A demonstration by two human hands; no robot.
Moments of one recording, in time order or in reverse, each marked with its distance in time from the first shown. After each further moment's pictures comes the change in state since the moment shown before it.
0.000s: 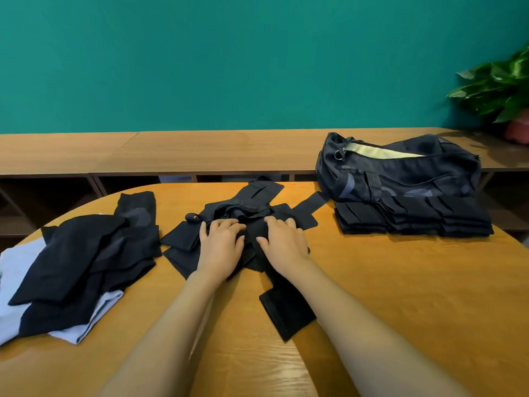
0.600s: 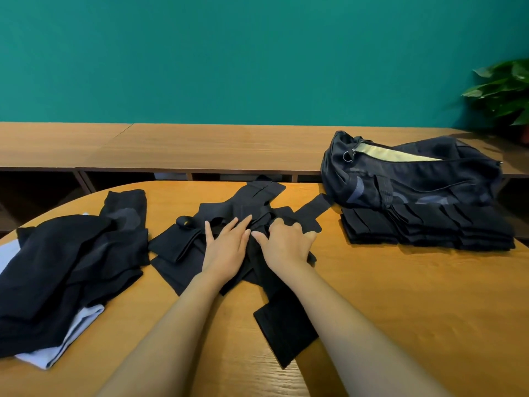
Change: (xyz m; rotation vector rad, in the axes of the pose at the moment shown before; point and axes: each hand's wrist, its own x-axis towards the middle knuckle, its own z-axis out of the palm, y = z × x) left_hand 0.032 -0.008 0.040 -0.126 -0.116 -0.002; right_hand 0.033 -0.006 0.007 -0.119 -0.031 0.249
